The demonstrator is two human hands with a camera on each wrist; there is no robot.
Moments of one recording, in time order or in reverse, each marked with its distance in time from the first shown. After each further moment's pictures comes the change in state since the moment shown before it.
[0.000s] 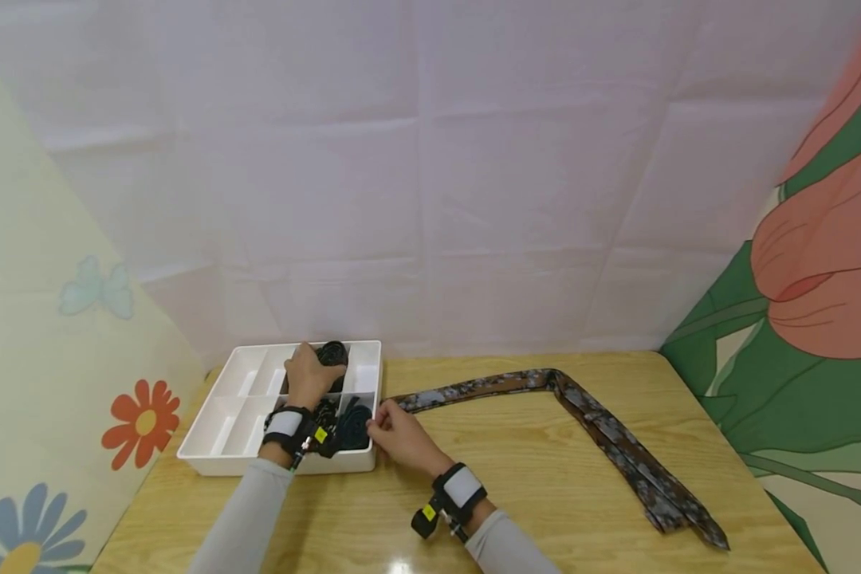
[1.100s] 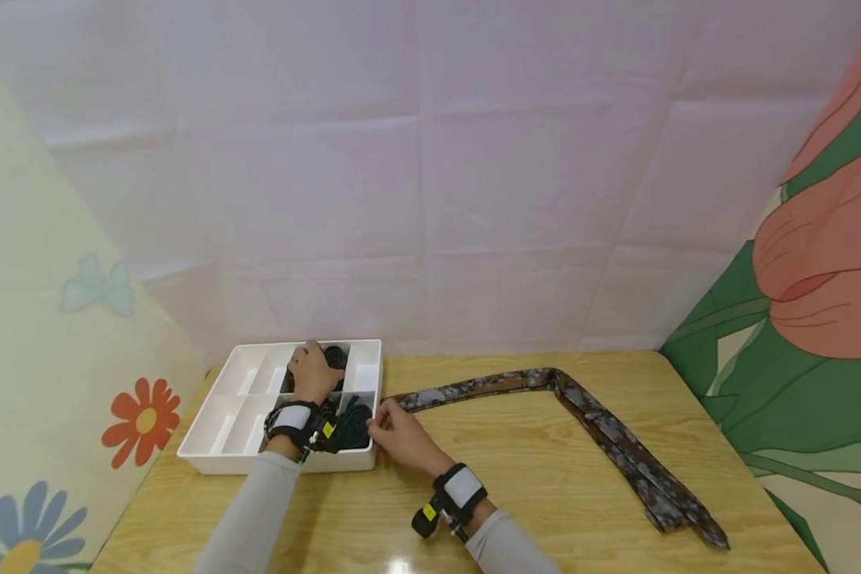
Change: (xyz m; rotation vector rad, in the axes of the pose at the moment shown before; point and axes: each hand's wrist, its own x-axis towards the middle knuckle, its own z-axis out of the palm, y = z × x) left_hand 0.002 -0.001 0.010 0.152 0.024 0.109; right_hand 0.000 0.000 -0.001 0.020 -0.016 0.012
